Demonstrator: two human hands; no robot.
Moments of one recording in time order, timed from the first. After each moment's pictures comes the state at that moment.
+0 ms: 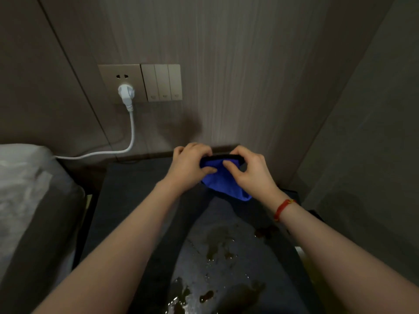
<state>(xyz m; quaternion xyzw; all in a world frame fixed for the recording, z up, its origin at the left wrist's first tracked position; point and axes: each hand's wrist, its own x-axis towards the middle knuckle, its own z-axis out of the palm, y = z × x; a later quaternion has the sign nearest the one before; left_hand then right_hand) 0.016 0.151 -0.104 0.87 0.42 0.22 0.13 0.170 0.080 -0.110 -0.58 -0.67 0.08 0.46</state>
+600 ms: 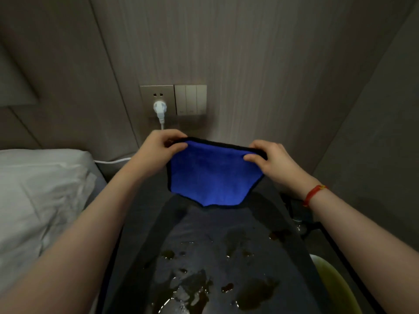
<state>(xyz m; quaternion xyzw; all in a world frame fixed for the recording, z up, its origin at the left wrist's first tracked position) -0.091 0.133 -0.010 0.79 0.42 0.31 0.31 0.167 0.076 -0.042 -0.62 -0.70 0.13 0.33</state>
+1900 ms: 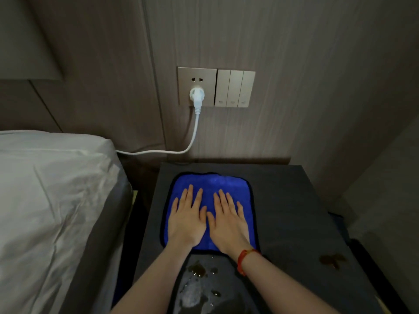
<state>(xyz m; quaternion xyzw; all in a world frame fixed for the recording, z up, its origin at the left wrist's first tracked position) -0.110 0.137 -0.233 0.77 0.63 0.10 0.07 0.003 0.110 -0.232 -0.71 -0.69 0.10 0.09</state>
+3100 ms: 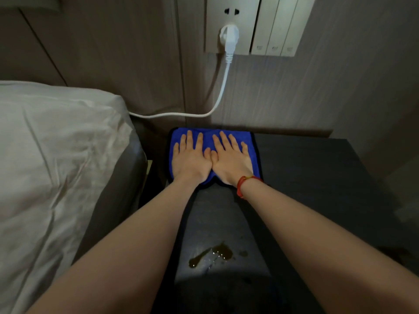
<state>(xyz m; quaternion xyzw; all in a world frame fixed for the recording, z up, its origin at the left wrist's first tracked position) -0.136 0.224 -0.232 0.72 0.69 0.07 0.06 -0.030 0.216 -0.234 -0.69 -0.71 0.10 0.08</state>
